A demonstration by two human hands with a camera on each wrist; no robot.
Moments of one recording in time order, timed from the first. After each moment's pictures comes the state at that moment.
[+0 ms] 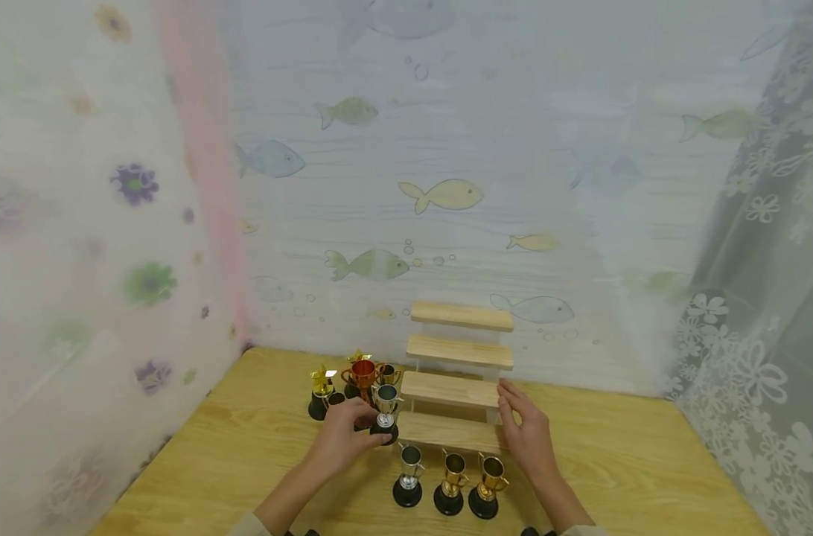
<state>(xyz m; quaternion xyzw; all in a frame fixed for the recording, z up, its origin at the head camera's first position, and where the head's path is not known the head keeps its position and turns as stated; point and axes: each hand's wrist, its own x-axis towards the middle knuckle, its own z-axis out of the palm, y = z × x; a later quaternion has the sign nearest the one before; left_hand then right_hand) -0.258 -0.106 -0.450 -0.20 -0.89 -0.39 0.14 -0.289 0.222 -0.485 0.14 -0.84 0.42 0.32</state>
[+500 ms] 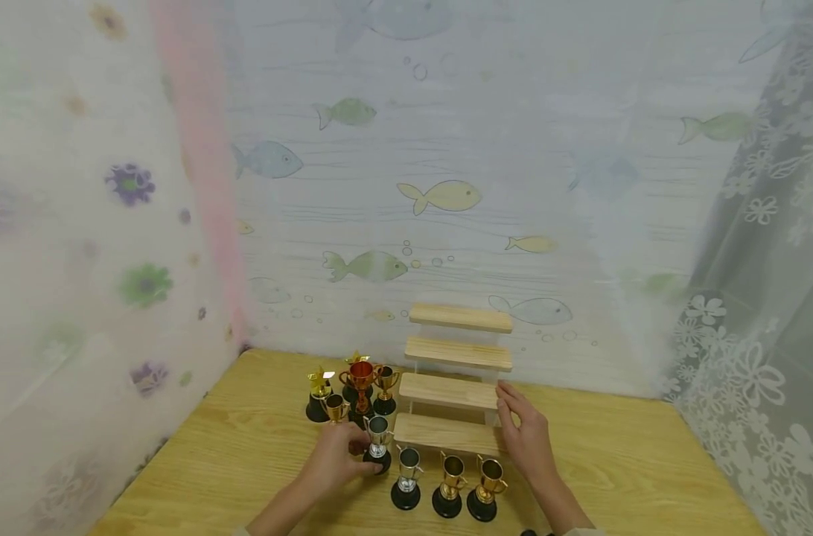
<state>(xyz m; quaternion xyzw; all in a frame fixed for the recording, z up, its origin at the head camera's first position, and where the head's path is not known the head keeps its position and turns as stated) -0.253 -0.117 -0.479 -0.22 -0.89 -0.39 0.09 -0.291 0.223 -0.486 0.13 -0.85 0.42 0.31</state>
